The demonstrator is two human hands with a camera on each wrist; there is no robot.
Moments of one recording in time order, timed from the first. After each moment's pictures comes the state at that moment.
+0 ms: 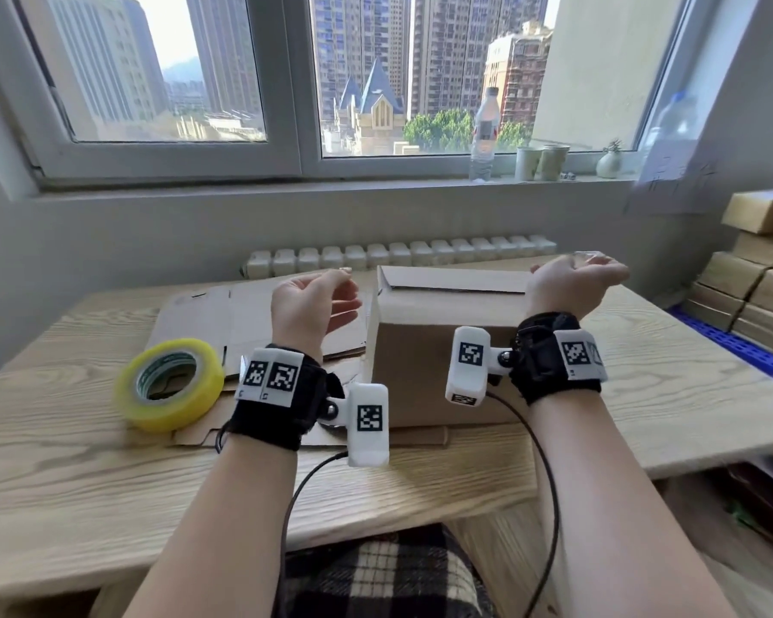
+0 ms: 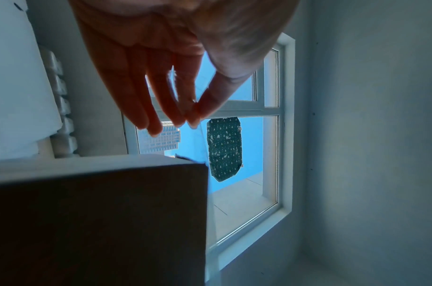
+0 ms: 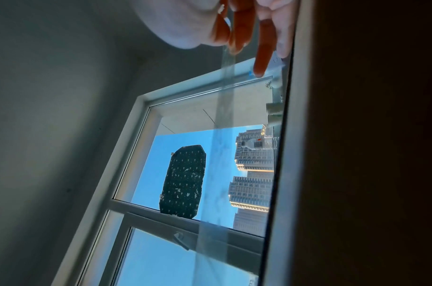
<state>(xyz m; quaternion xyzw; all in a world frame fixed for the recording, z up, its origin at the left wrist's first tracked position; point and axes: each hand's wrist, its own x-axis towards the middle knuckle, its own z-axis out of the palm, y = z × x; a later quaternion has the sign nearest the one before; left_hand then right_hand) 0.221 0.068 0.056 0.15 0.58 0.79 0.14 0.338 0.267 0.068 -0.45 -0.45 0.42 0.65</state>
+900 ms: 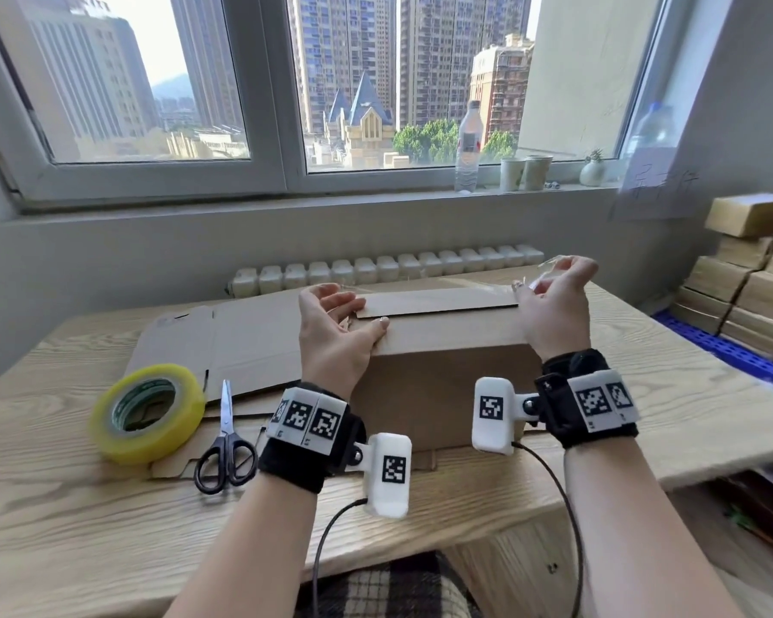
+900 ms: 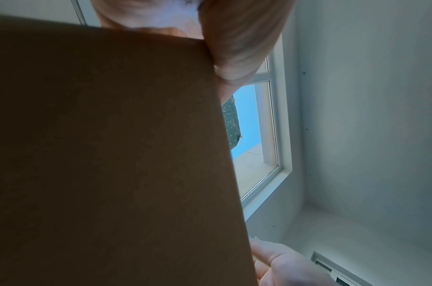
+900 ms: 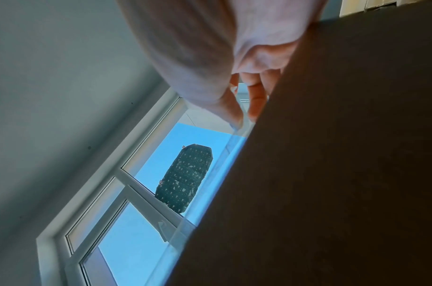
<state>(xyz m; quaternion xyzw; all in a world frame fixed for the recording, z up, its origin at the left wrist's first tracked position) 0.232 0.111 0.027 0.26 0.61 0.75 0.04 0.372 0.282 0.052 -0.37 -0.70 0.35 0.51</state>
